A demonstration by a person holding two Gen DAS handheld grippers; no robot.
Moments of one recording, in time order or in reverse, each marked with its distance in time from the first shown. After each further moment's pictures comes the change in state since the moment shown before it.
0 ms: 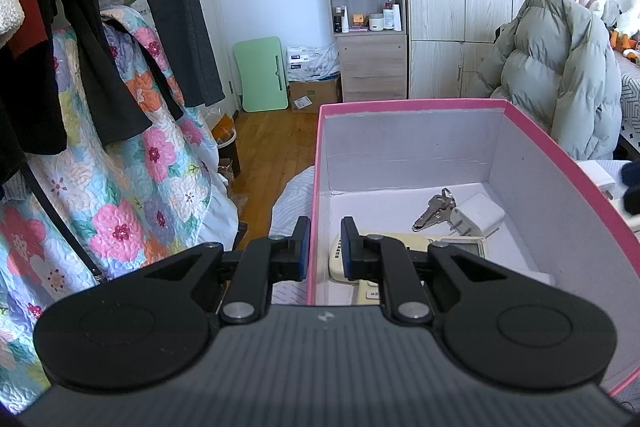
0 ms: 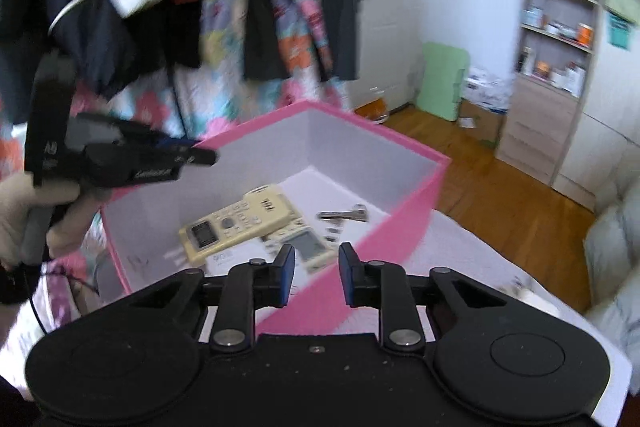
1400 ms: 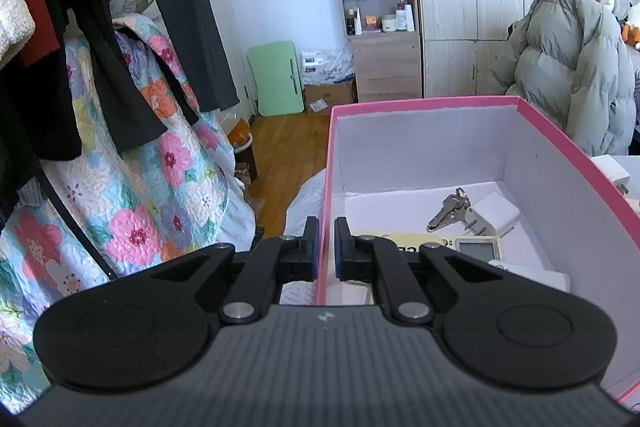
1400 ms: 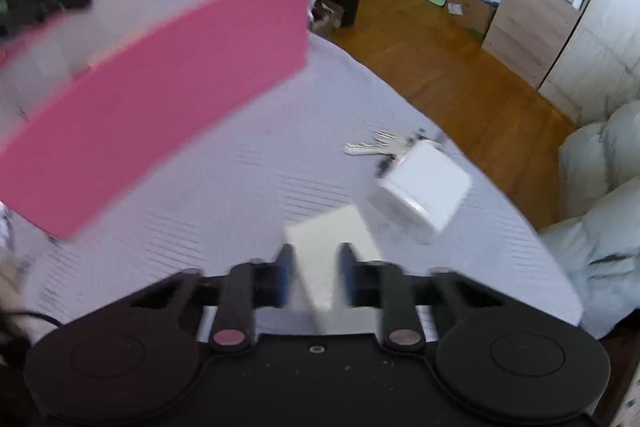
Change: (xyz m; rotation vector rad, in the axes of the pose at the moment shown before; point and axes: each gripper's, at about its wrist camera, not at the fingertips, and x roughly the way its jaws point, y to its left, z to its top) left arm -0.001 -0.003 0.000 0.027 -0.017 0.061; right arm 0.041 -0.119 -0.049 -0.039 0.408 -0.006
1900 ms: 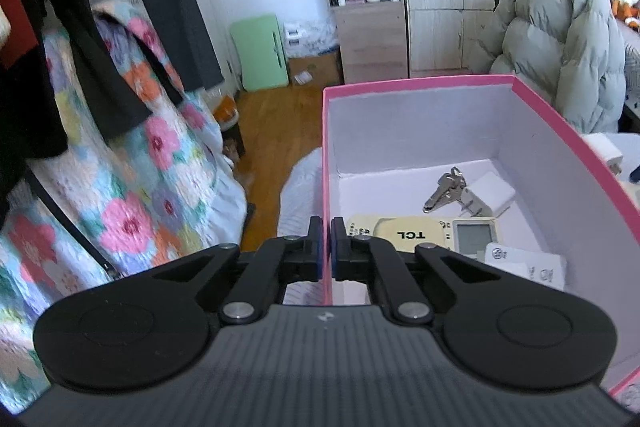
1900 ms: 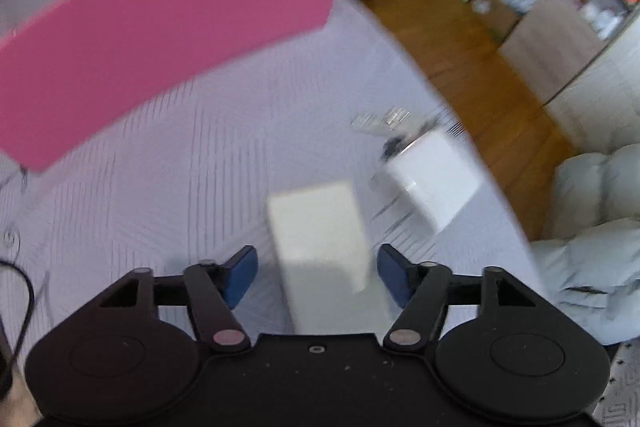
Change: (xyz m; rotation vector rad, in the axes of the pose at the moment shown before) left arm 0.009 0.009 0.016 0.021 0.124 -0.059; right arm 0.027 -0.001 0.003 -0.212 0.127 -0.050
